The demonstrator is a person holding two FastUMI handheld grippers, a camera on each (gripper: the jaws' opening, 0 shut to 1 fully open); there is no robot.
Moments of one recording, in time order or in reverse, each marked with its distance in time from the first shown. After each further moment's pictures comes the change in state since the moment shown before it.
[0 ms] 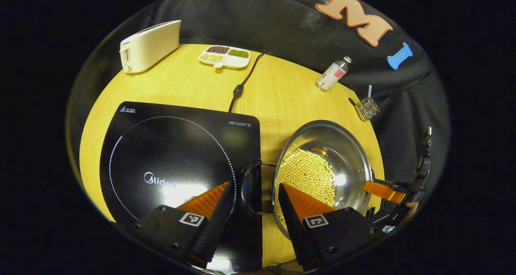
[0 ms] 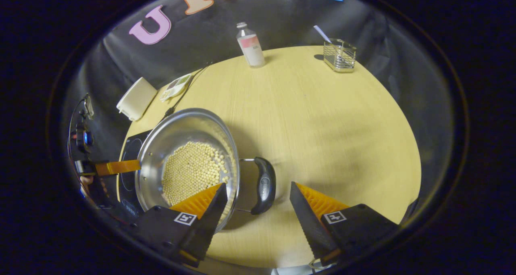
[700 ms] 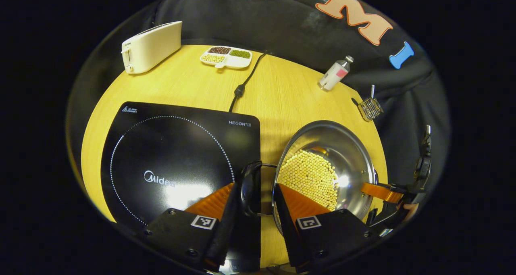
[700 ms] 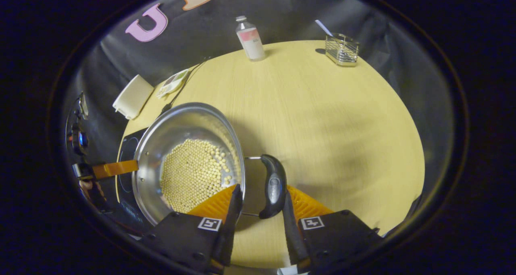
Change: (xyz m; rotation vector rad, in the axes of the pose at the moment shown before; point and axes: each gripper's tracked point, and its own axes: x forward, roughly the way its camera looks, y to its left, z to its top) left arm 0.002 -0.002 0.000 -0.011 -0.008 0.017; right arm 0.005 0.004 -0.006 0.018 0.016 -0.024
